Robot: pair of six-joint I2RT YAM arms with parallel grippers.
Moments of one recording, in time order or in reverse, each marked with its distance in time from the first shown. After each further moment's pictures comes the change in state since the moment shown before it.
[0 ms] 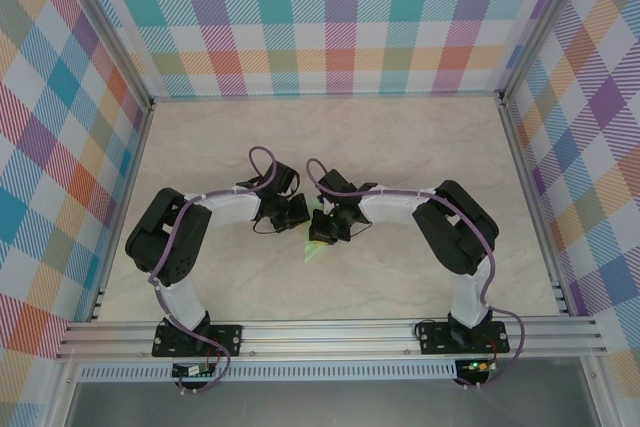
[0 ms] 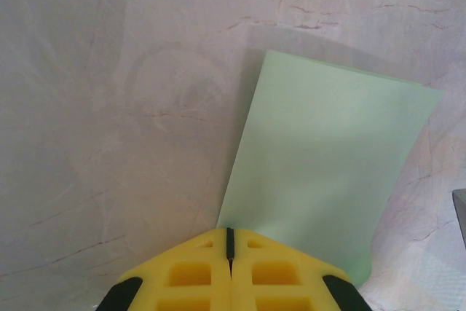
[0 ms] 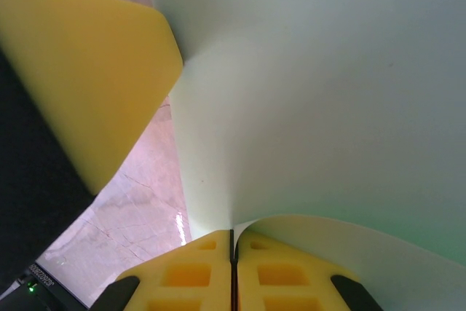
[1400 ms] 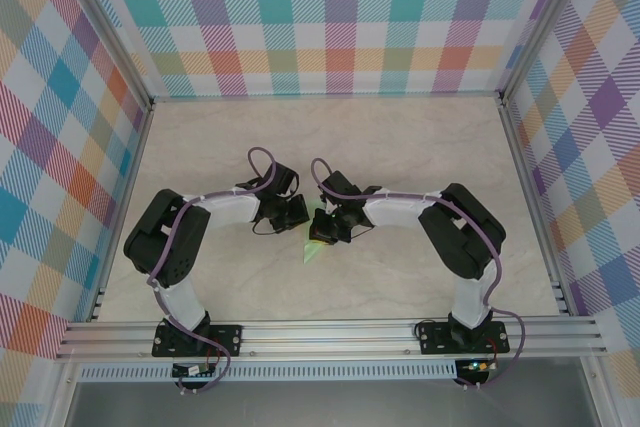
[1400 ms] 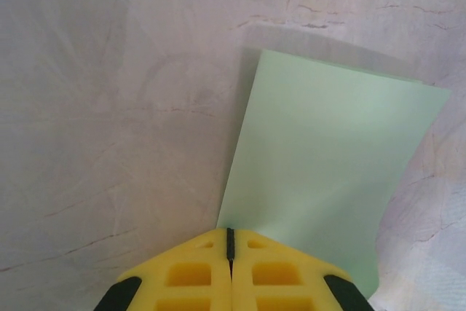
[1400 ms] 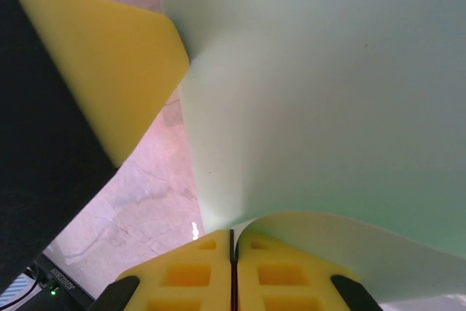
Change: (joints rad) left arm -0.001 -0.010 -0.010 0.002 -0.016 -0.004; right arm 0.000 -0.044 -0.053 0.064 0.008 0.063
